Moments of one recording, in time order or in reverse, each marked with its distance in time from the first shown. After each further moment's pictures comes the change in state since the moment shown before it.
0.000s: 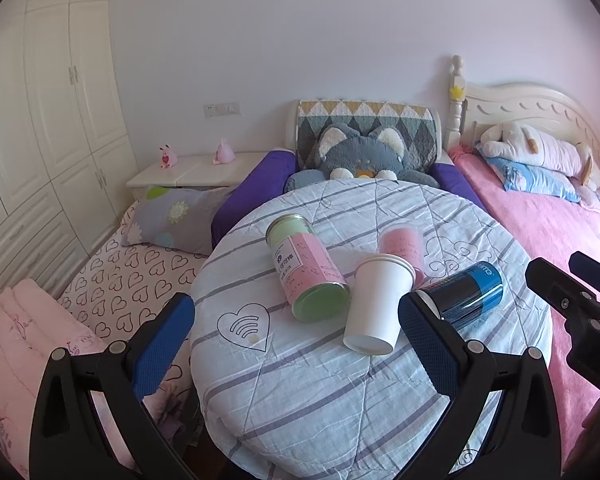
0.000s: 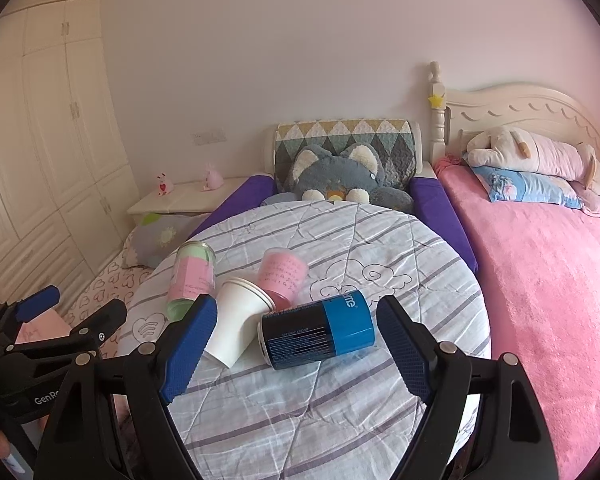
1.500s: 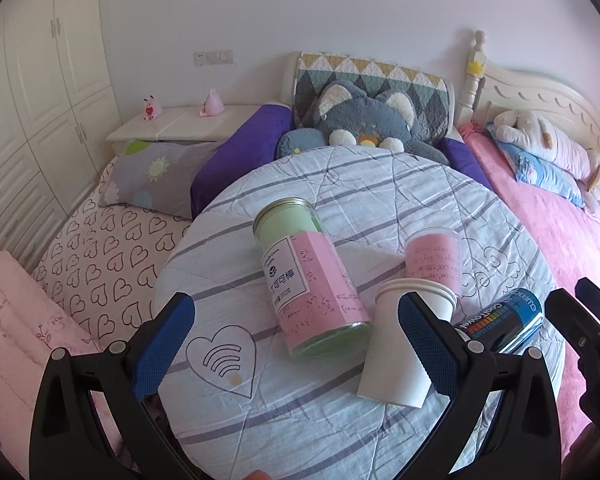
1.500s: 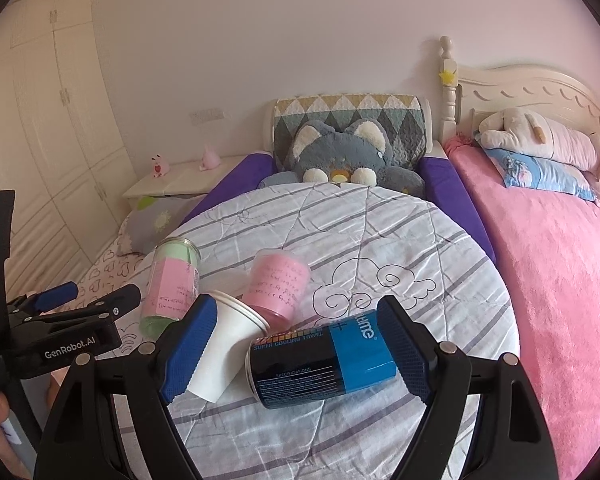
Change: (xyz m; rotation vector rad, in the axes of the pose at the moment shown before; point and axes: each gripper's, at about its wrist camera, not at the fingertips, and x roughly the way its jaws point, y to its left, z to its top) left arm 0.108 0.012 0.030 -0.062 0.186 -0.057; right arm 0.069 -0.001 0.021 0.015 0.093 0.011
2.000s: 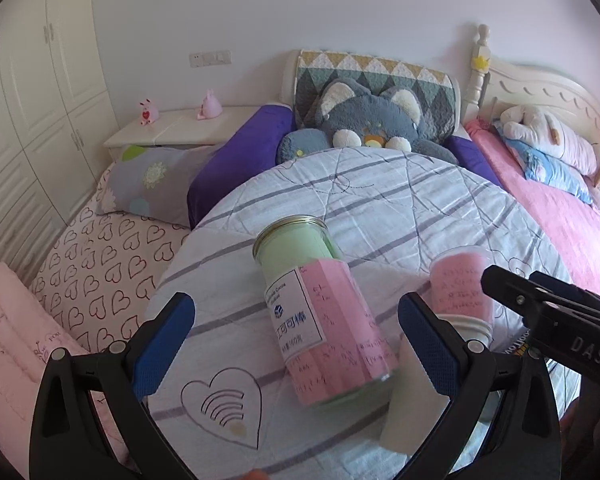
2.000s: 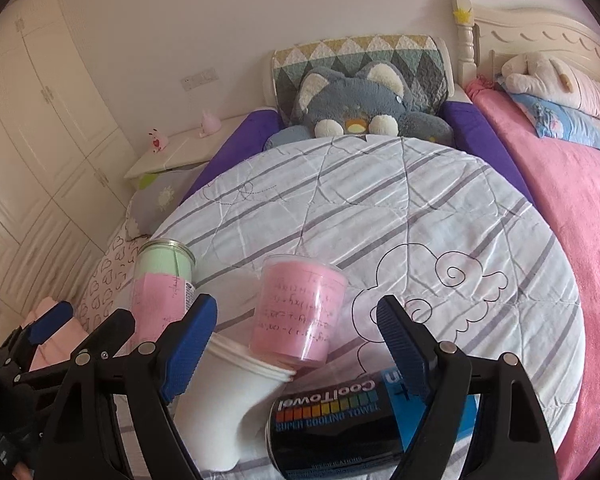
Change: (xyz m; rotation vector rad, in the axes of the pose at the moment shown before) left arm 0.045 0.008 0.018 0.021 0.009 0.003; right arm 0.098 0.009 0.024 0.106 0.202 0.055
